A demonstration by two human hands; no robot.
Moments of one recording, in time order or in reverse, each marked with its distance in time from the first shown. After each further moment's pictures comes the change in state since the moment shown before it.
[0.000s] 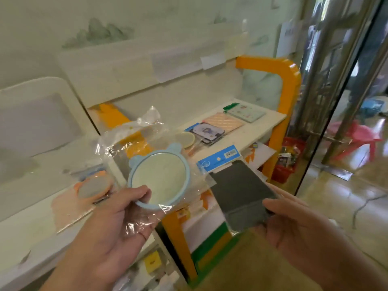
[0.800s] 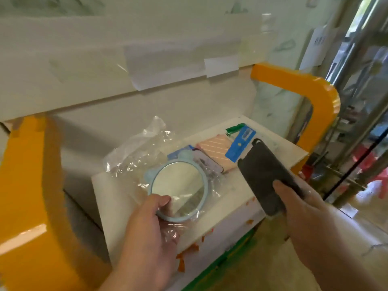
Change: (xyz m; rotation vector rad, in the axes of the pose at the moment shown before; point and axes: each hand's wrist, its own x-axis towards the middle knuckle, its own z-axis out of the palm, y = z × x) left_hand 0.187 -0.052 0.159 -0.223 0.187 -0.066; right_hand 0.189 -0.133 -0.060 -0.761 0.651 -0.377
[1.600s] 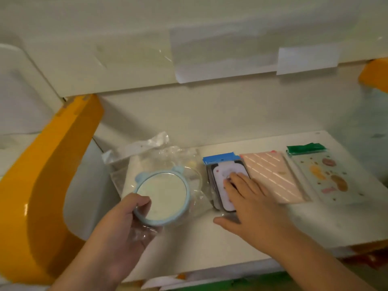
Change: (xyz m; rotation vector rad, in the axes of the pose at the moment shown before) left_hand 0.051 0.016 0.009 0.077 0.295 0.127; right_hand 0.177 0.071 0.090 -1.328 -0.940 -0.930
